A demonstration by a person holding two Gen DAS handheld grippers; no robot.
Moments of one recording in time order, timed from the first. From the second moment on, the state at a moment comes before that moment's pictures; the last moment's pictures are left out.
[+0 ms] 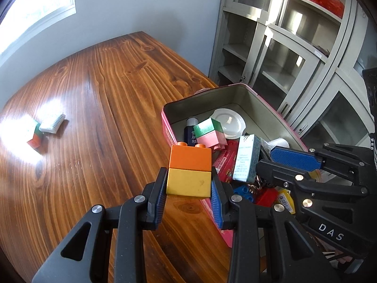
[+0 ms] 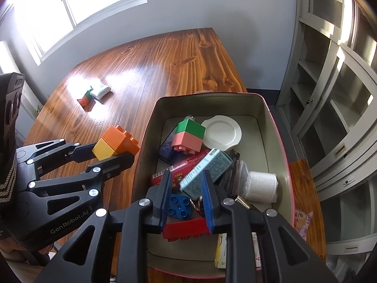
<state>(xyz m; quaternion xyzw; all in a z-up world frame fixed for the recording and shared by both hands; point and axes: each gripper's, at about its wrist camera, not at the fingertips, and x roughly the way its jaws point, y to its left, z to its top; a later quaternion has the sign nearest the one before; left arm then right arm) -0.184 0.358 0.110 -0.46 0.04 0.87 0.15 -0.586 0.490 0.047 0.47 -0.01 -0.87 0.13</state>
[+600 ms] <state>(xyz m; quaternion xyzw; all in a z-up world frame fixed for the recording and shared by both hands) -0.193 0.379 0.112 -0.45 0.05 0.87 0.18 -0.585 0.502 0.041 0.48 -0.02 -0.87 0.11</state>
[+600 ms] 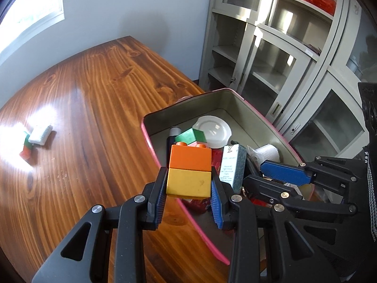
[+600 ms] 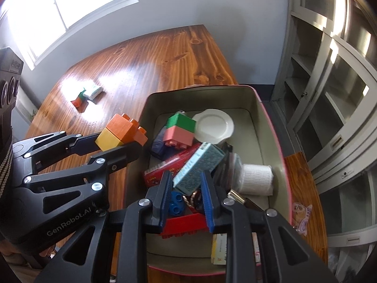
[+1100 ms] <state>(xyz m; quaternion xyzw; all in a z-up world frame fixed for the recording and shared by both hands) -0.207 0.376 0.099 -0.49 0.01 0.86 0.17 -0.582 0.511 0.042 0.48 -0.04 -0.87 0.08</state>
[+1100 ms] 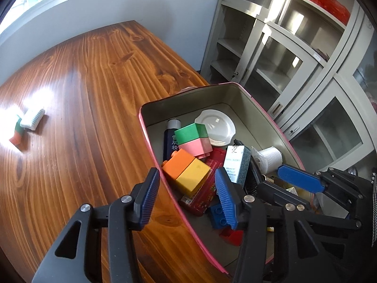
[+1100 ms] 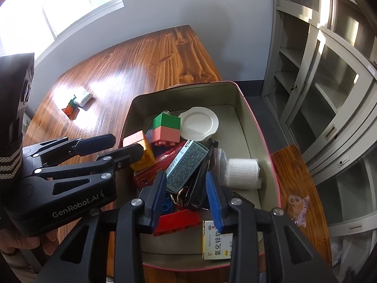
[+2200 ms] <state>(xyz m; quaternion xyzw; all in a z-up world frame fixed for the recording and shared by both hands) -0.203 0.286 0.099 -0.49 -0.02 0.86 0.11 -0.589 0.438 0.054 0.46 -0.01 -0.88 0.09</state>
